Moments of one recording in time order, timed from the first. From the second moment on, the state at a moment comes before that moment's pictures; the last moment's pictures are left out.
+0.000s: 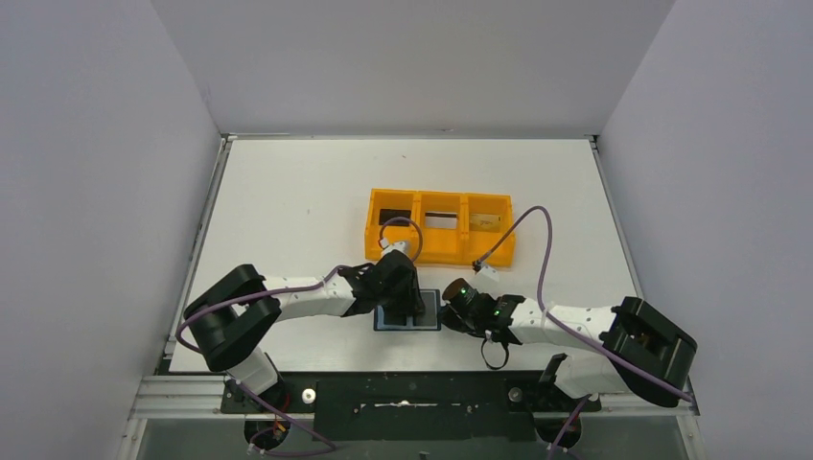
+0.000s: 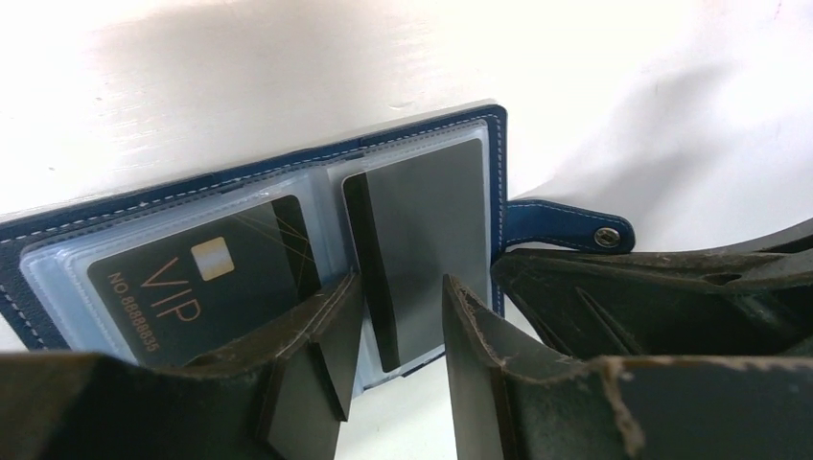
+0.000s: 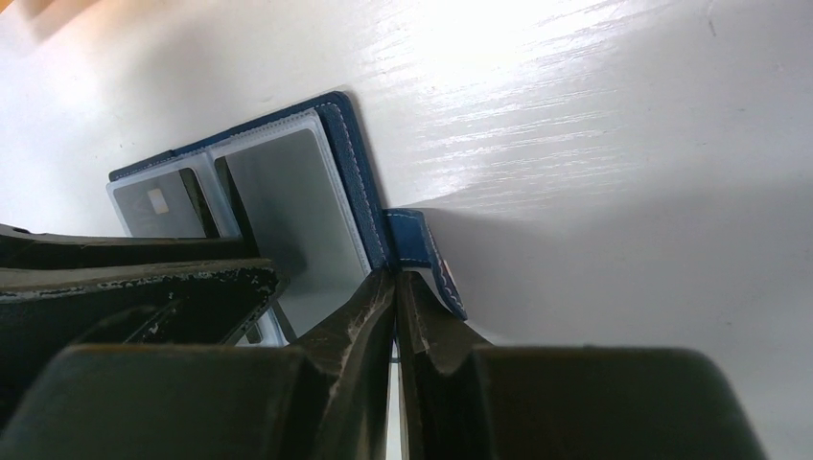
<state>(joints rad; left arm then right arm) -0.95 1.62 0.78 -0.07 -0.03 -0.94 0.96 1.30 0.47 -0.16 0.29 1.28</state>
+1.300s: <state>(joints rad) -0.89 1.51 0.69 -0.07 0.01 -0.93 0.96 1.32 0.48 -0.13 0.28 1.27</state>
